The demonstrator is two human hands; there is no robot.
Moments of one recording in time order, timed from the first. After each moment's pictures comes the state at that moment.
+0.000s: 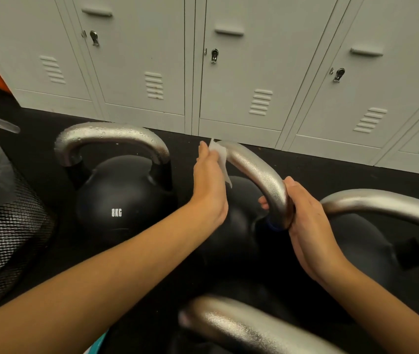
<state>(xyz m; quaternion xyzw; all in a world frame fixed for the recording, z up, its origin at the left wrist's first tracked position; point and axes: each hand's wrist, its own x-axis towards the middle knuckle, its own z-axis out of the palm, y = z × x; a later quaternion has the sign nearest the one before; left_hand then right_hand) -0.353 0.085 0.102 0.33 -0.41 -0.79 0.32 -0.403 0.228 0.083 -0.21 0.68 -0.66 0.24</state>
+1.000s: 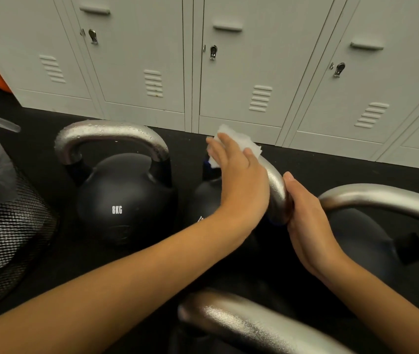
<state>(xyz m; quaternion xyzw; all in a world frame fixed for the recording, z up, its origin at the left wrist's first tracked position) -0.354 0.131 0.127 0.32 -0.67 -0.61 0.27 -0.405 0.231 0.083 -0.19 0.65 -0.68 0.30</state>
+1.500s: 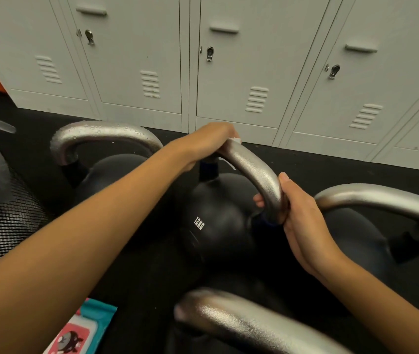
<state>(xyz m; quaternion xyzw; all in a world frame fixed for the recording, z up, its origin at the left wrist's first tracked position) -0.369 0.034 0.143 0.24 -0.83 -0.51 0.04 -0.404 0.227 0.083 -0.19 0.66 -0.68 0.27</state>
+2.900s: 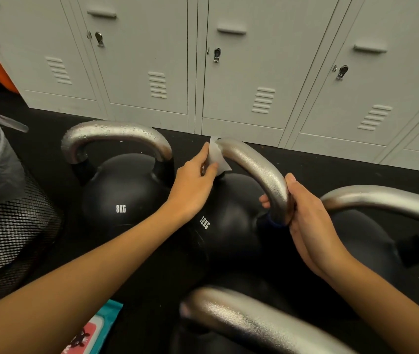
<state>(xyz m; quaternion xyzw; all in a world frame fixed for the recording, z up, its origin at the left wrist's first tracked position) -0.326 0.041 0.063 0.26 -0.79 -0.50 0.24 -0.405 0.229 0.083 -0.19 0.65 -0.68 0.27</state>
